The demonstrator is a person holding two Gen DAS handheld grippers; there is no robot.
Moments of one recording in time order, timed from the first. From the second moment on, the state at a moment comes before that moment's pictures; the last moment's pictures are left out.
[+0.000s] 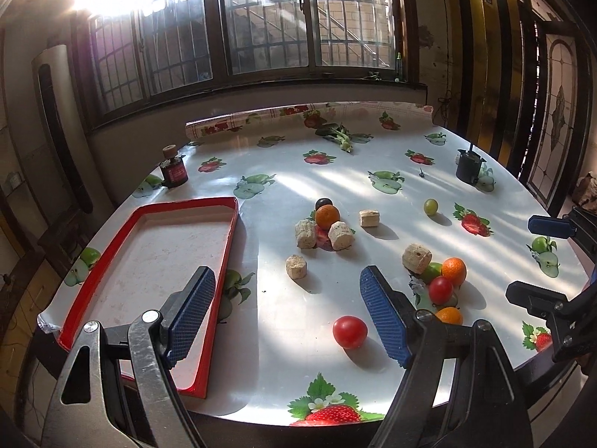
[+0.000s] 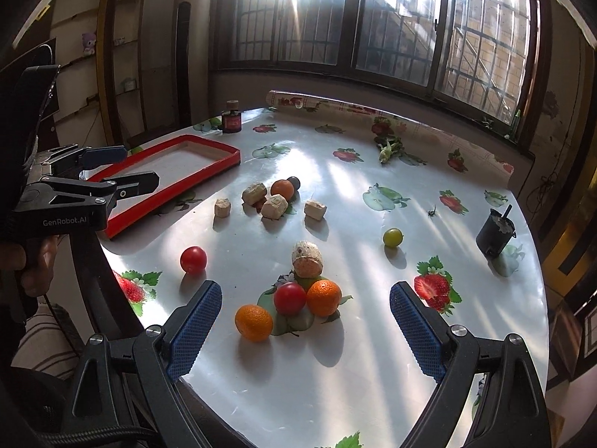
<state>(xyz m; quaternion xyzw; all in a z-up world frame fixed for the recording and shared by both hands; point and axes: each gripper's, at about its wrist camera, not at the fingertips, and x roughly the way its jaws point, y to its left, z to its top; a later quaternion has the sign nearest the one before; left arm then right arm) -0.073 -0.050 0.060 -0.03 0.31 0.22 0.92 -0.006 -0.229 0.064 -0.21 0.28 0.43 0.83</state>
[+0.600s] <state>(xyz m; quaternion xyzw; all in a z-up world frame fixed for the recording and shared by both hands) -0.085 -0.062 0.059 -0.04 0.31 0.21 0.93 0.000 -0.250 0.065 -0.17 0.29 0.42 0.84</state>
